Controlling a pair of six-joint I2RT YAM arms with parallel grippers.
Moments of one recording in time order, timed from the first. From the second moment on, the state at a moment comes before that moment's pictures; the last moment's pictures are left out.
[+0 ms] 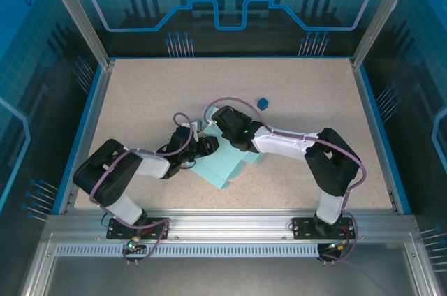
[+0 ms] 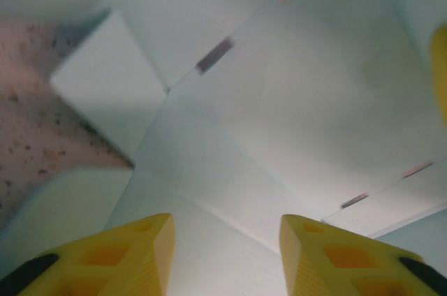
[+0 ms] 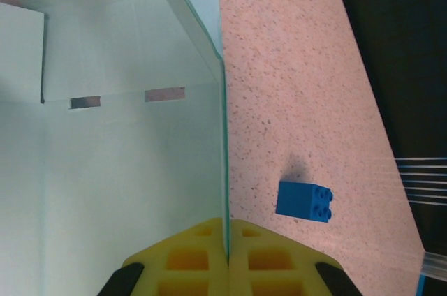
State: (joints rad) left arm -0.51 1.58 0.45 0.59 0.20 -0.80; right arm 0.85 1.79 1.18 -0.26 0.60 -0.45
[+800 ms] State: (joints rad) left arm -0.49 1.53 0.63 0.30 0.11 -0.40; right arm 0.71 1.68 1.23 -0.48 0.24 -0.37
